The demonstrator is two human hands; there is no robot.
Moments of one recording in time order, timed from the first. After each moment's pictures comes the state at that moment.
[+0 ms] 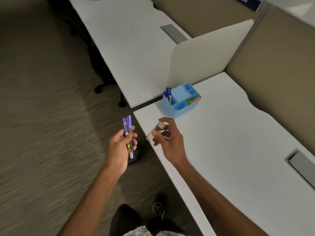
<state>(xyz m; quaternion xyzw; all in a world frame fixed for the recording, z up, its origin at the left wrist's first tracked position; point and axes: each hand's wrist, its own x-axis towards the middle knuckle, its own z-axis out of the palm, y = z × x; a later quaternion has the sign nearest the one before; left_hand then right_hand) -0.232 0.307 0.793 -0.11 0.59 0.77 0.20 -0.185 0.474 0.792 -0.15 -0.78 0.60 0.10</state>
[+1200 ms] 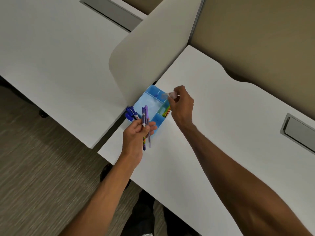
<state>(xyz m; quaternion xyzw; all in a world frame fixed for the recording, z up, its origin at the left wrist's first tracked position) -0.426 0.540 0.717 -0.01 0.65 0.65 0.40 -0.390 0.735 0.675 -0.43 -0.78 0.37 0.27</state>
